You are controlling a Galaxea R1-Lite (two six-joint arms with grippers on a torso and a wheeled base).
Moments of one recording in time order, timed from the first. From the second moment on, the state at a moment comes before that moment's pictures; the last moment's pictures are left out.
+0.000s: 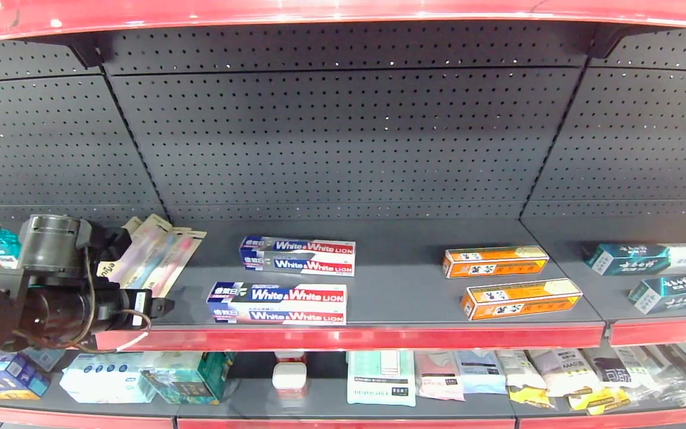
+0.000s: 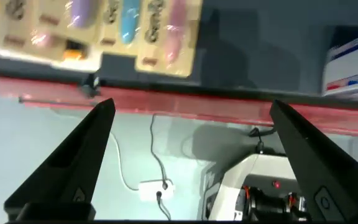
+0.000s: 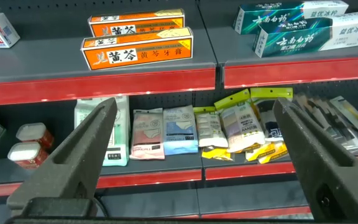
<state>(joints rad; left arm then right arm) -0.05 1.65 -0.63 -0.23 0.15 -0.02 -0.06 0.08 0.00 0.00 -0.03 0.01</state>
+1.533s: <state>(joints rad) -0.11 1.81 -0.70 -0.35 0.15 -0.03 -0.06 0.08 0.00 0.00 -0.03 0.01</state>
